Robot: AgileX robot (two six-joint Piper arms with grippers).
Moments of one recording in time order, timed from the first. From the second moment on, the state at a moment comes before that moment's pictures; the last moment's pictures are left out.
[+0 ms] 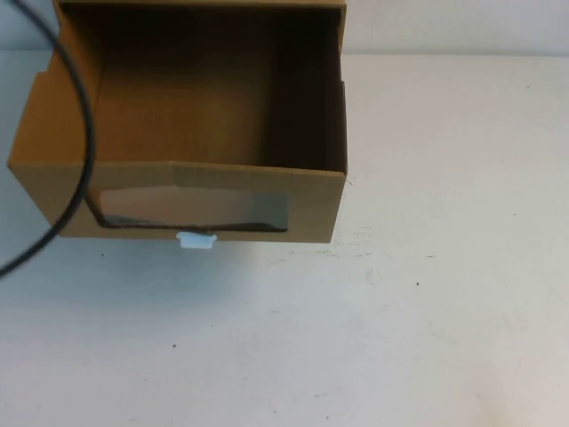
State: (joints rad) right arm 0.09 -0.01 0.03 0.20 0.35 -0.13; left arm -0.07 0.98 -1.16 -0.37 0.78 0.26
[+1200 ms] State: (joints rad) right arm 0.09 -0.01 0.03 0.20 0.33 -0.24; left arm -0.16 1.92 -2.12 -0.50 1.07 0.47
